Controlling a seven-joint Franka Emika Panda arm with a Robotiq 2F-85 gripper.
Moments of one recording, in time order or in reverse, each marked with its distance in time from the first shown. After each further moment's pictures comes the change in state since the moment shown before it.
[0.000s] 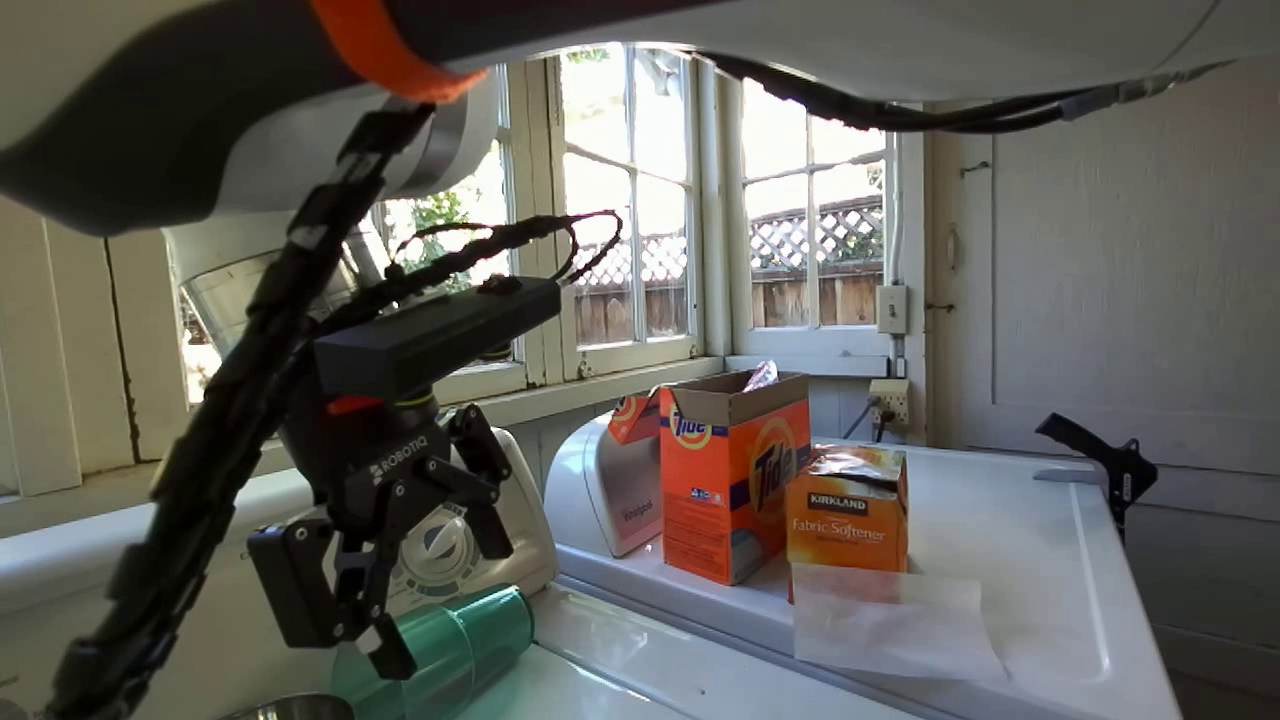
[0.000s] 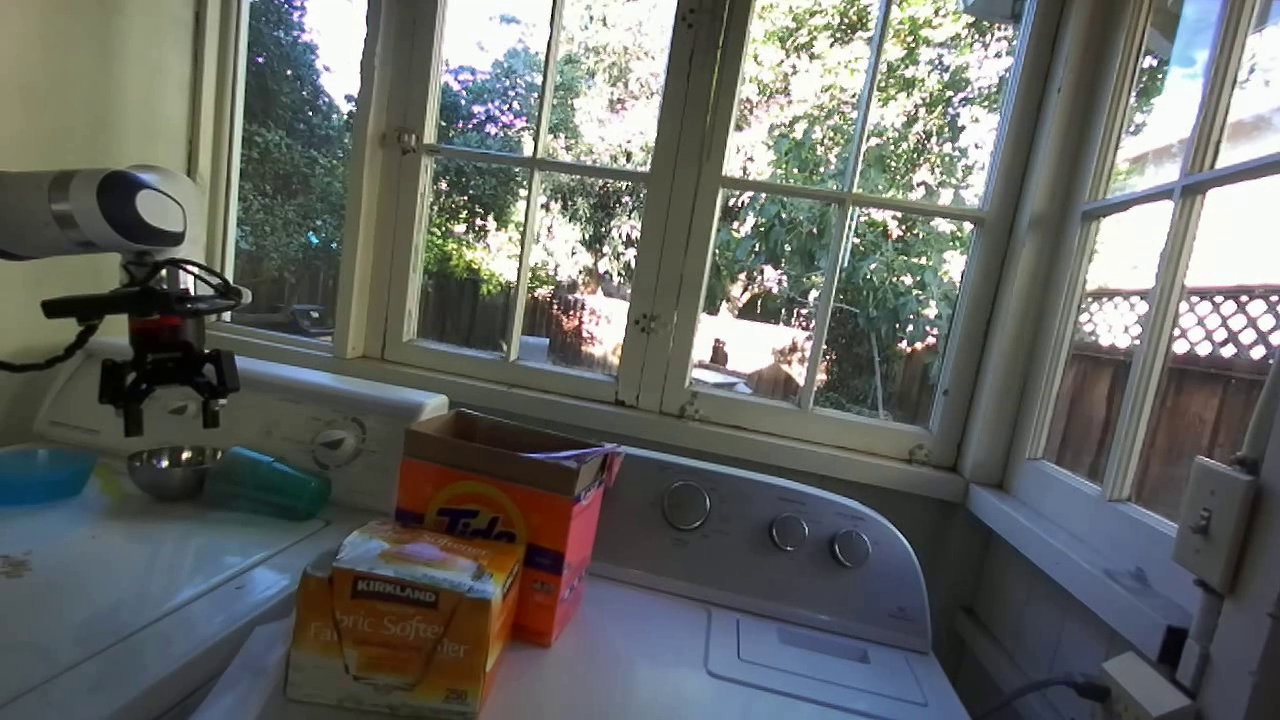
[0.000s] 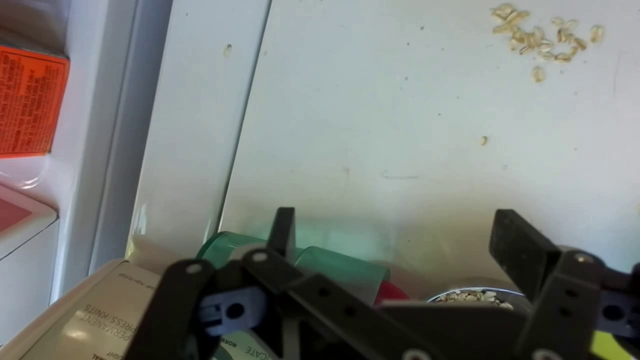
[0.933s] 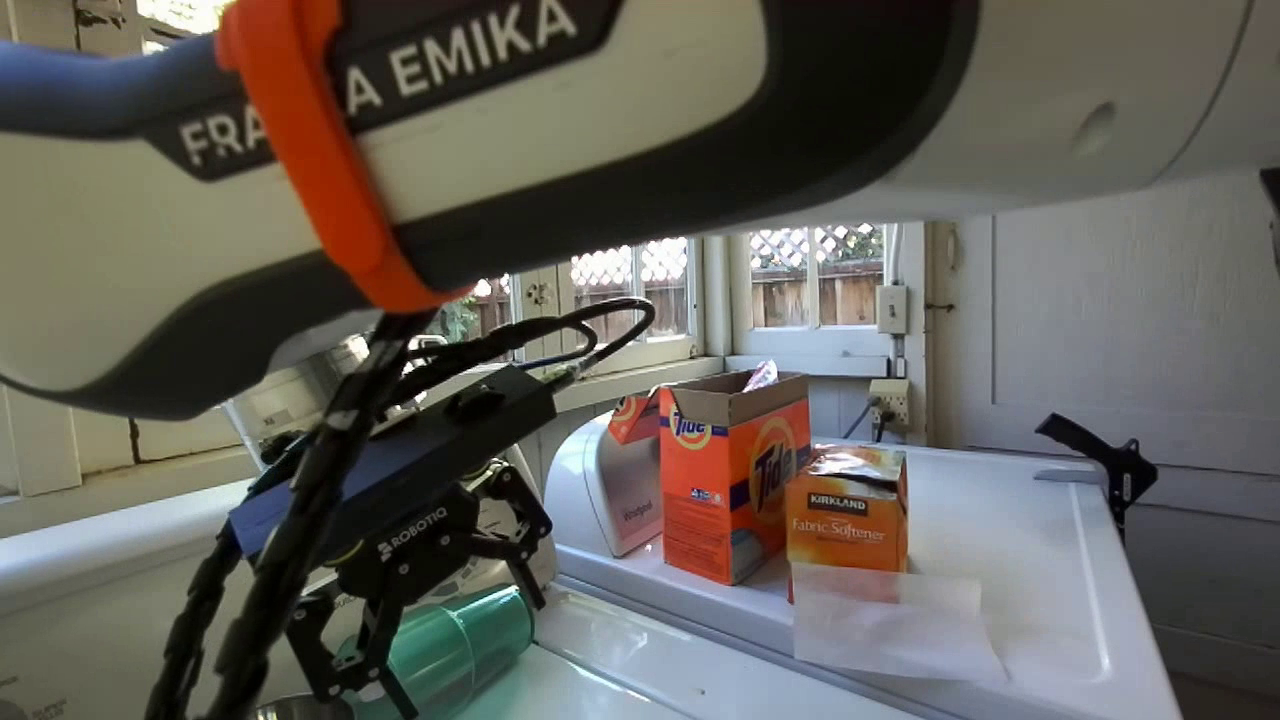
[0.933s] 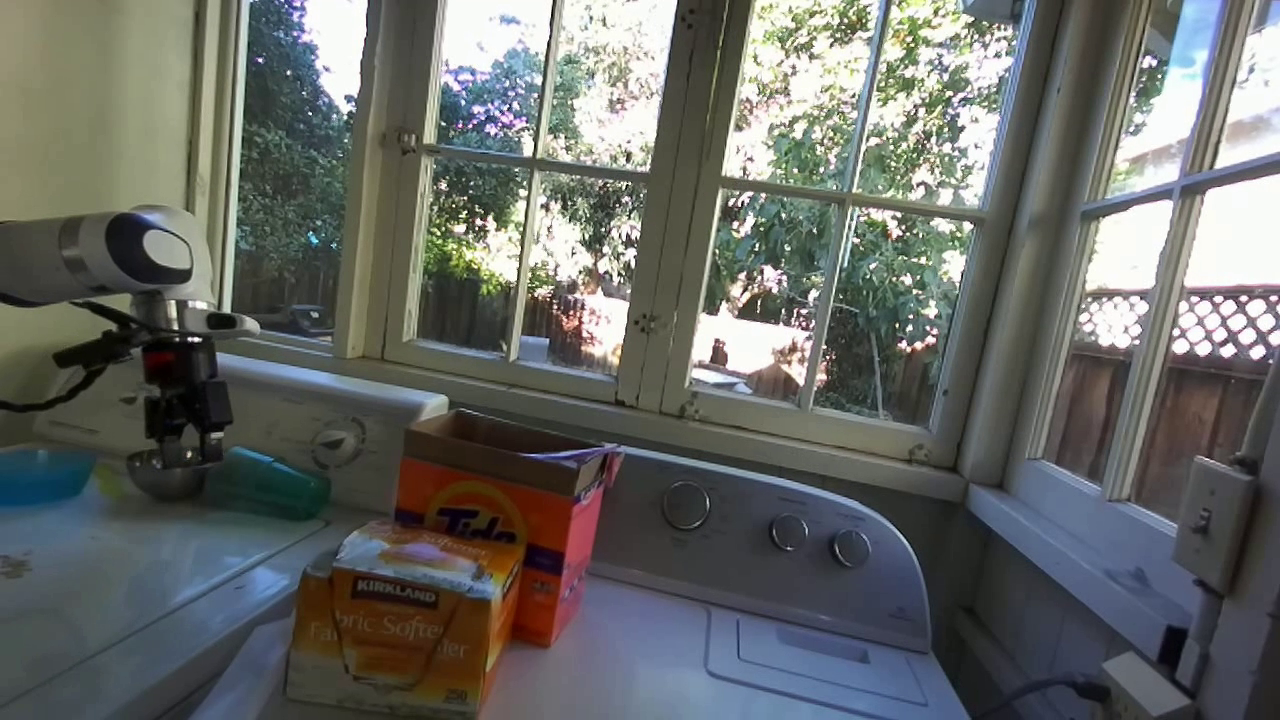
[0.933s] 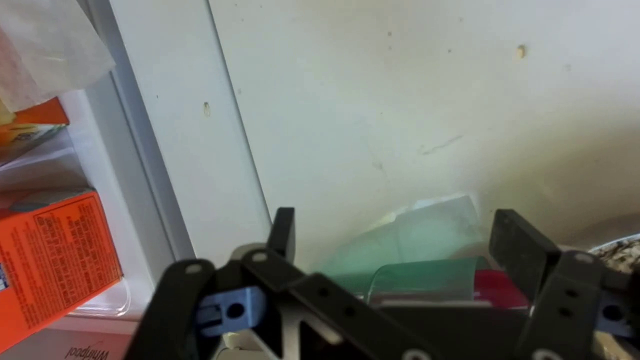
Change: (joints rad) arm 0.006 0.069 -0.062 -0.001 -0.004 0.069 0.513
